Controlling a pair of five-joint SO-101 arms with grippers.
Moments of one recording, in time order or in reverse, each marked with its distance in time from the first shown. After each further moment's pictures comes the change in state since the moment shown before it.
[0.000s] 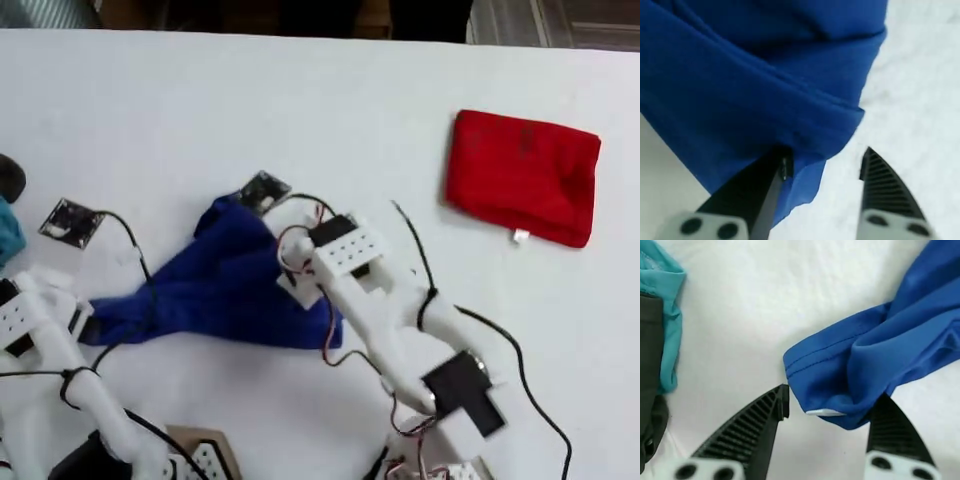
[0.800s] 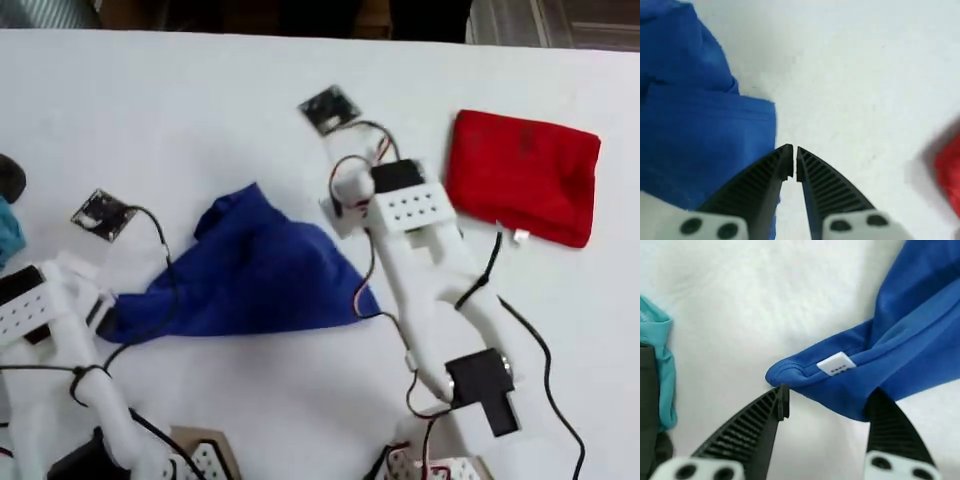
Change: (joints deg) left arm 7.6 0.0 0.0 0.0 0.0; right arm 13.4 -3.3 -16.7 9.1 0.4
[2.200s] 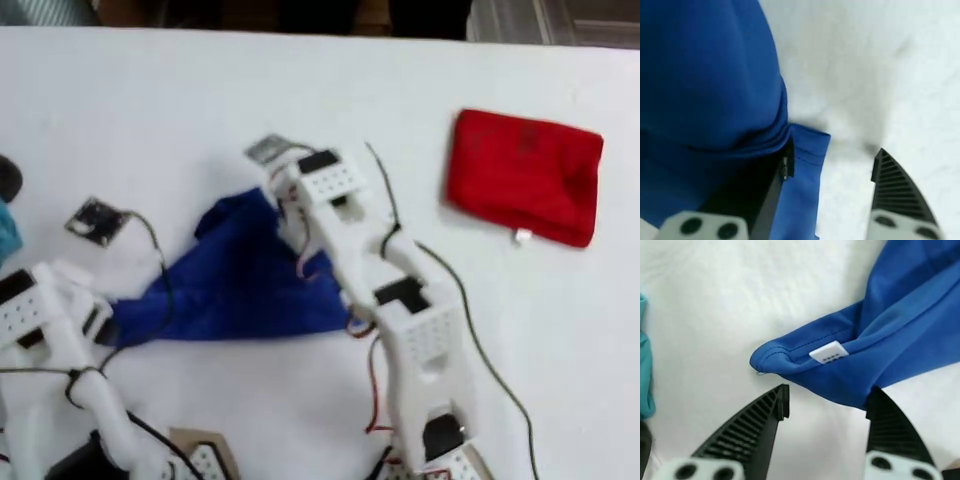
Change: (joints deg) left arm -1.7 0.0 0.2 4.0 0.0; right arm -7.3 37.4 -27.3 10.9 -1.1
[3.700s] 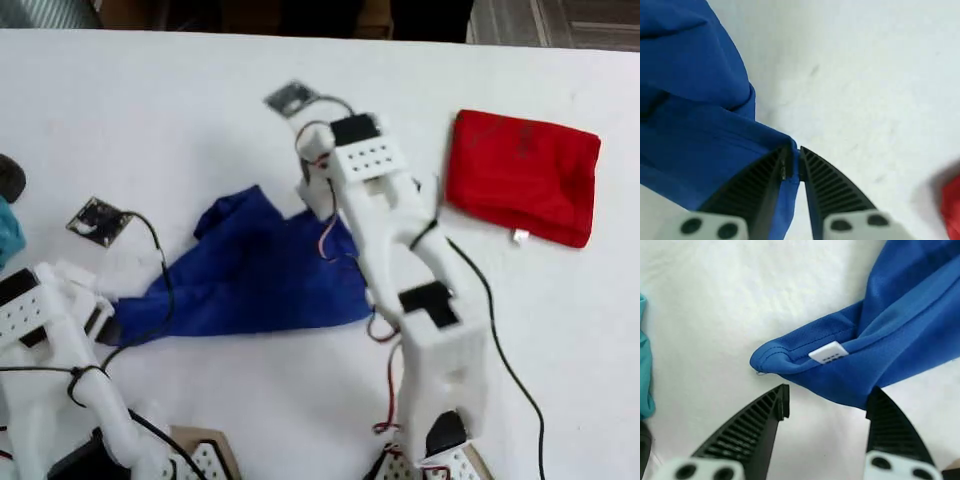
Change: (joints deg) left arm 0.4 0.0 0.0 0.0 0.0; right arm 5.5 -11.6 -8.9 5.9 3.7
